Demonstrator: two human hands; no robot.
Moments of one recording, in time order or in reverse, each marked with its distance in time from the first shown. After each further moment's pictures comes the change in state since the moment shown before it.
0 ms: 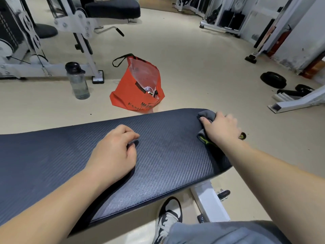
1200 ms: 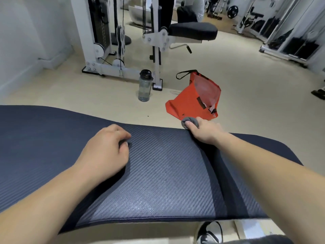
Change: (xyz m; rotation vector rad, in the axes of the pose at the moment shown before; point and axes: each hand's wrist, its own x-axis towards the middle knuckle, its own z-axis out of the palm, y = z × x) left_hand -0.088 -0.136 -0.147 0.109 0.171 -0.330; right_hand -0.087 -0.251 0.033 -0.144 -0.312 -0.719
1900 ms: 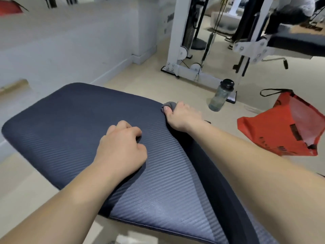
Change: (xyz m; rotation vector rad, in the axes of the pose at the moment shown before) left_hand -0.063 -0.149 -0.120 0.181 0.029 -0.566; right_hand 0.006 -0.395 0.040 0.049 0.002 -0.390
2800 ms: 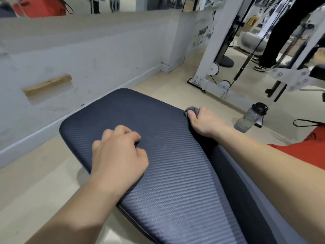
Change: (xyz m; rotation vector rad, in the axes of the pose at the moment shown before) left_hand 0.010 -0.121 -0.045 -0.013 0.221 -0.189; right_hand 0.055 -0.092 0.013 0.032 -0.034 -0.156
